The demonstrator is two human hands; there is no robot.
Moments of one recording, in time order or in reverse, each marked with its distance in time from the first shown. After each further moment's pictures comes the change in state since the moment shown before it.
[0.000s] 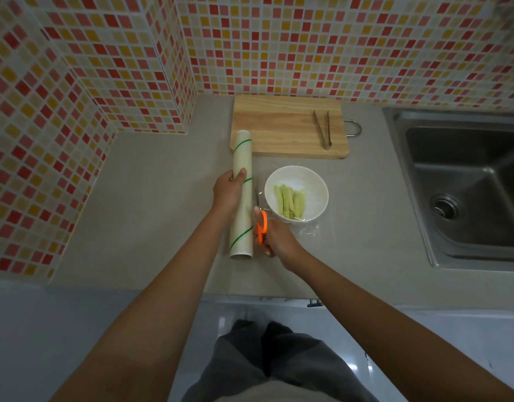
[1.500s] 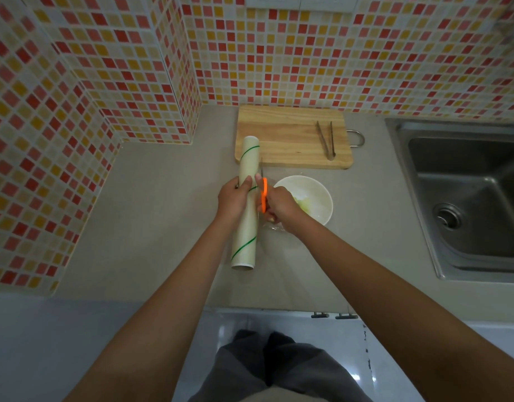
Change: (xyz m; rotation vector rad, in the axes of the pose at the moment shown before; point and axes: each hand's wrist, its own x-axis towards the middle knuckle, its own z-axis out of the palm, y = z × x) left_hand -0.007 0.015 -0.007 0.013 -0.041 0.036; right_hand 0.053 -0.069 -0.006 -0.082 0.110 -0.014
